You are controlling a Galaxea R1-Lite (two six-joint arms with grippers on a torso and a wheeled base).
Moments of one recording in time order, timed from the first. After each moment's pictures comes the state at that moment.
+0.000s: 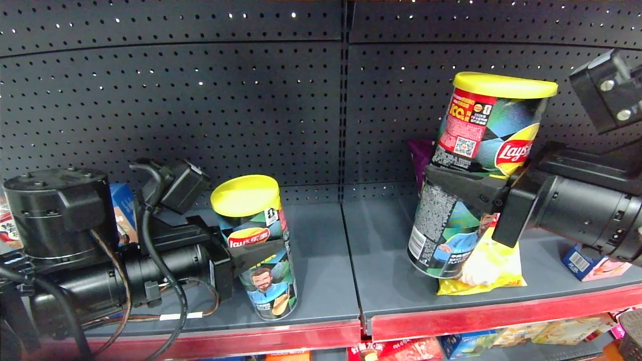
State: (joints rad) left arm -0.43 1.46 -0.58 -0.65 -0.41 -0.03; right arm 0.76 1.33 -0.85 -0.52 -0.03 -0.13
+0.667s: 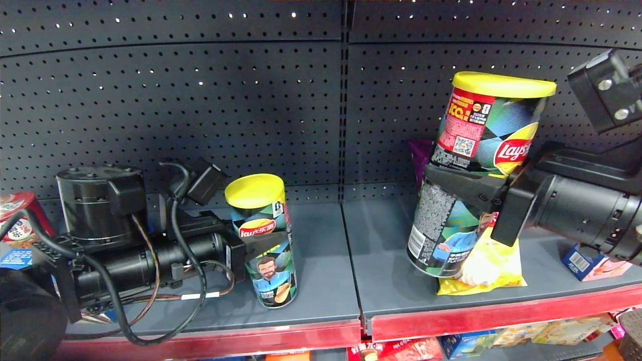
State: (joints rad) left arm -0.39 1.57 -0.63 -0.68 -0.41 -0.03; right arm 0.76 1.34 -0.85 -0.52 -0.02 -0.13
